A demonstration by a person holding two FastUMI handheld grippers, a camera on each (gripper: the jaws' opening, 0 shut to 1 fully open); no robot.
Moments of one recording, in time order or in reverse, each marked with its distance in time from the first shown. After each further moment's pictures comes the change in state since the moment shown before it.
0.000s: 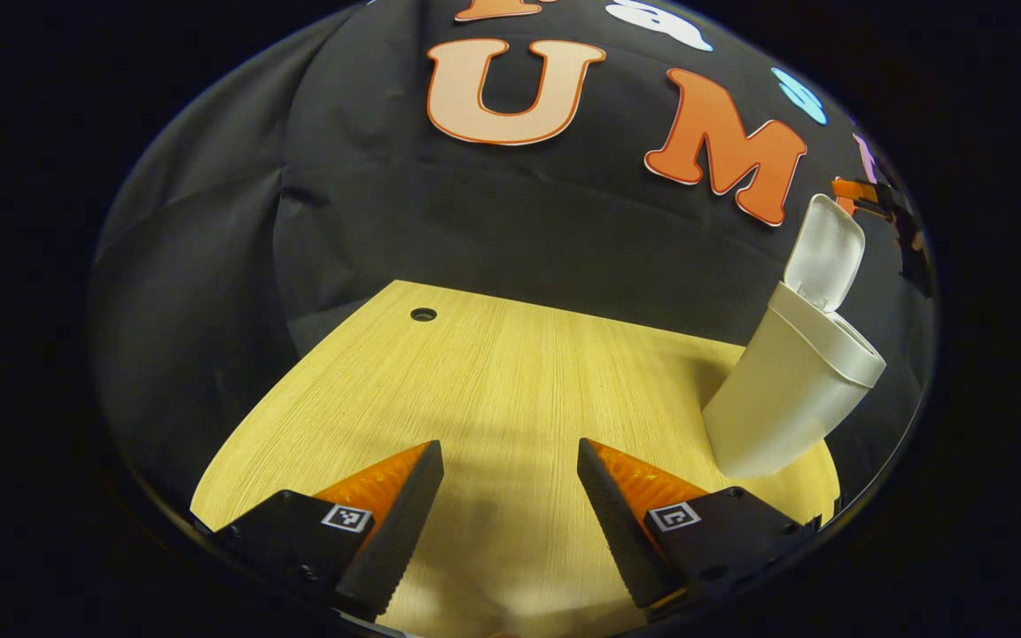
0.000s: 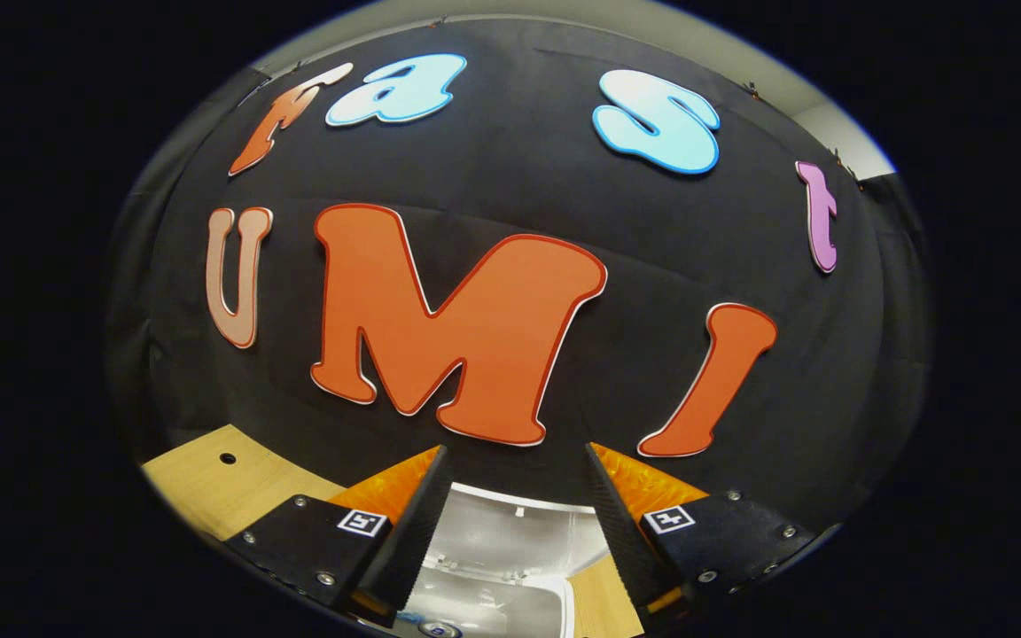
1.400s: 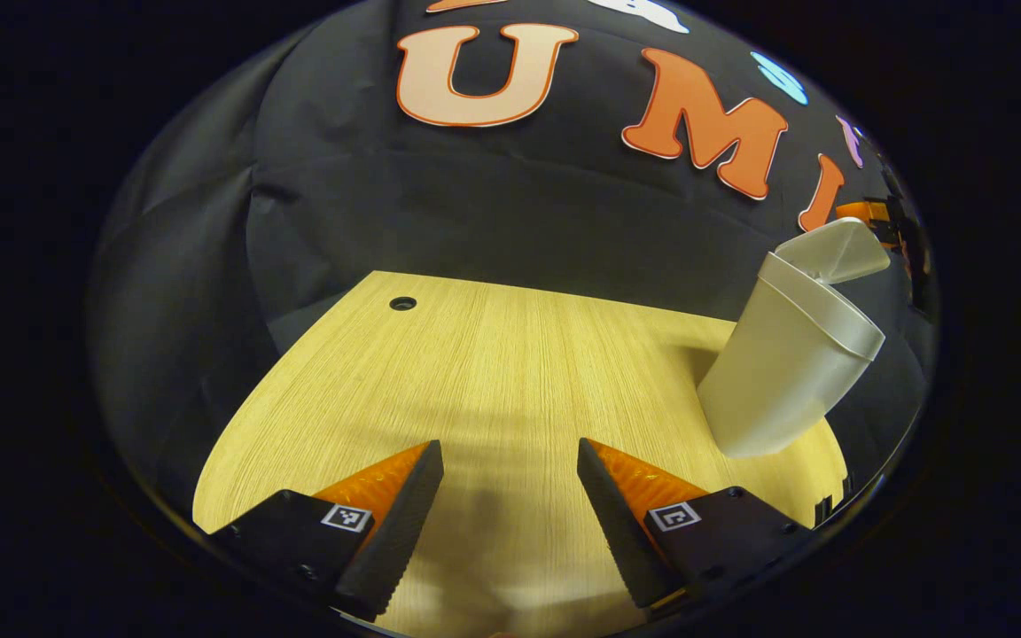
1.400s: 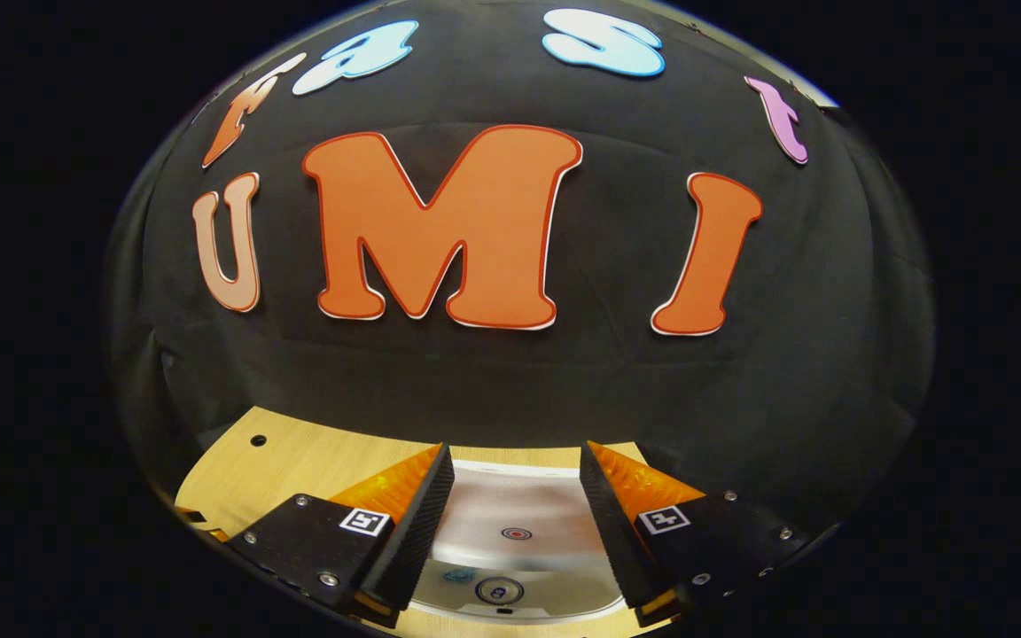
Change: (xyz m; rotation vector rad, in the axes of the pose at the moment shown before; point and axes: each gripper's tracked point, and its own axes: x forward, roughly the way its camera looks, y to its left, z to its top) left arm 0.024 -0.008 -0.008 0.080 0.051 -0.062; right arm -0.061 0.027 -0.120 0.165 0.272 0.022
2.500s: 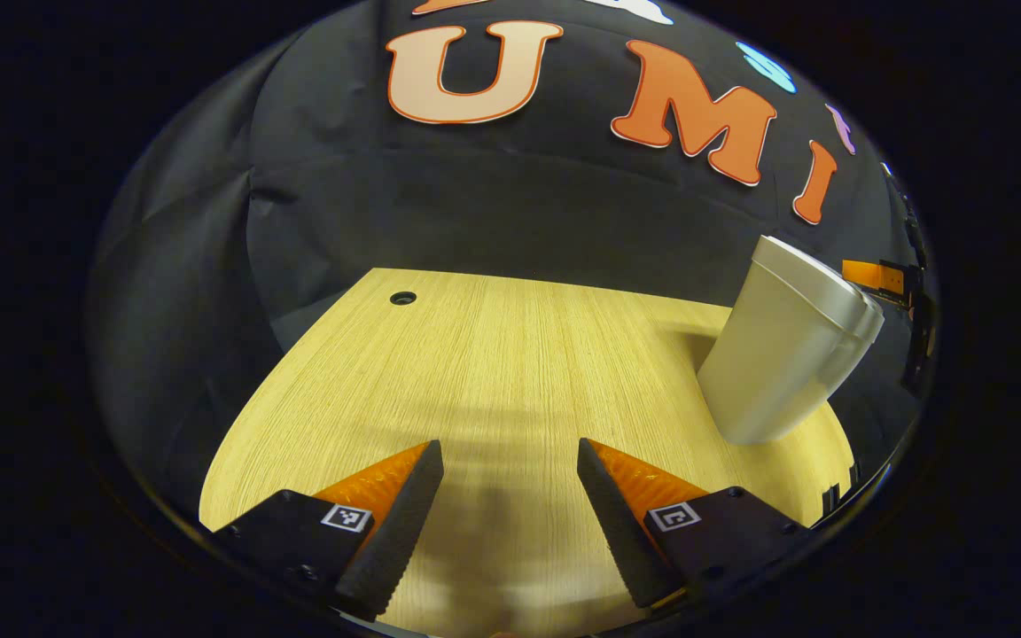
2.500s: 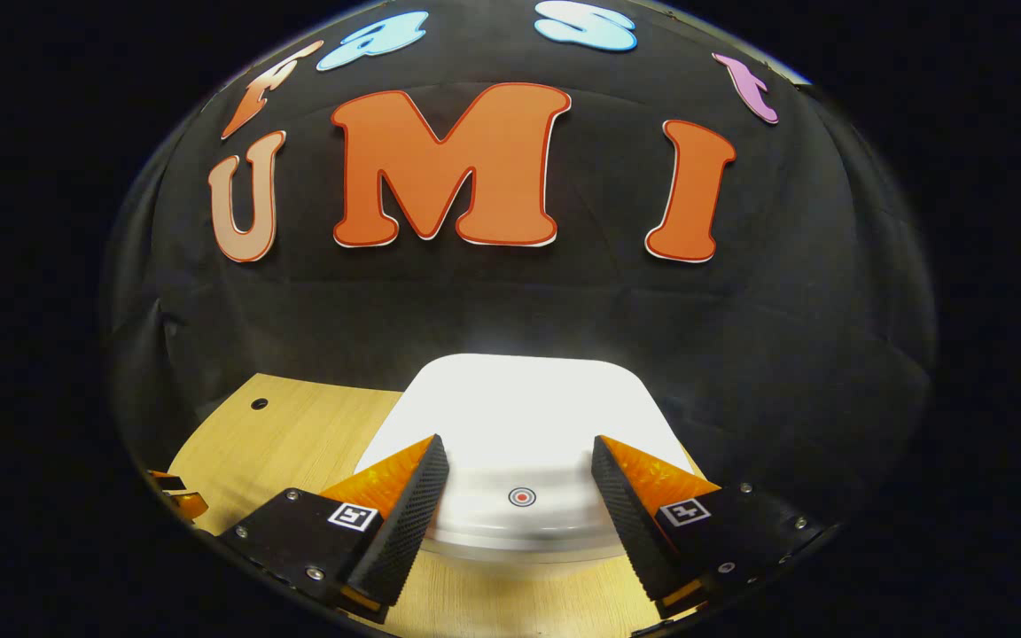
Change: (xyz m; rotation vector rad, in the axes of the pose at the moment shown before) left arm -0.002 0.002 -0.004 0.042 0.013 -0.007; right arm -0.022 0.013 -0.106 0.035 0.085 0.004
